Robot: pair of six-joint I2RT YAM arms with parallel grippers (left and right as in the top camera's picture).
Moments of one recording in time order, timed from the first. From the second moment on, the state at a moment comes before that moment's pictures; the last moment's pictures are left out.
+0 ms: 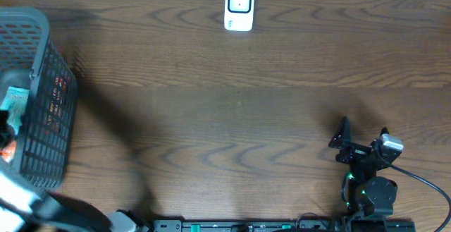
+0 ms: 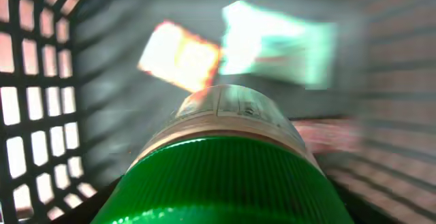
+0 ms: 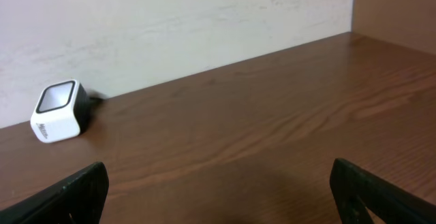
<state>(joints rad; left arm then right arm) 0.92 1.52 1.42 -1.02 -0.04 -0.62 -0.01 0.03 0.01 -0.05 0.19 0.24</state>
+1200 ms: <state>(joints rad) -0.18 1.55 1.42 -0.96 0.01 -0.59 -0.01 0.03 0.01 -0.05 0.19 0.24</state>
